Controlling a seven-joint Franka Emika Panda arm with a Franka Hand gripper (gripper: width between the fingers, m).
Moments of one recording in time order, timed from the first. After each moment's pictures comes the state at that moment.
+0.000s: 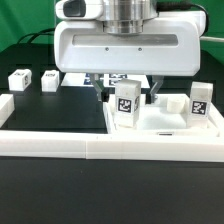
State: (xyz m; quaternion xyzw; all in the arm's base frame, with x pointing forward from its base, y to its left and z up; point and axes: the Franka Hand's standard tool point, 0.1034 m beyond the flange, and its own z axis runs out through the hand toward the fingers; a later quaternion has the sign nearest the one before) arm 0.615 0.000 0.067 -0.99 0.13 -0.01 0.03
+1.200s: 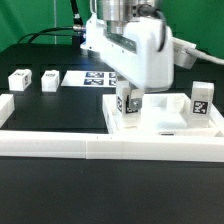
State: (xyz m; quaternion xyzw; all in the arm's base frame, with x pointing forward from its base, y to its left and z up) arm 0.618 0.006 0.065 -0.75 0.66 -0.01 0.03
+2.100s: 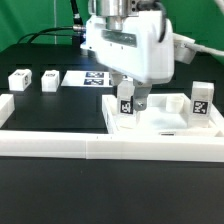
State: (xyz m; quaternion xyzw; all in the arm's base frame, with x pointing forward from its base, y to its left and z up) arm 0.621 -0.002 0.069 -0.83 0.56 -0.05 0.05
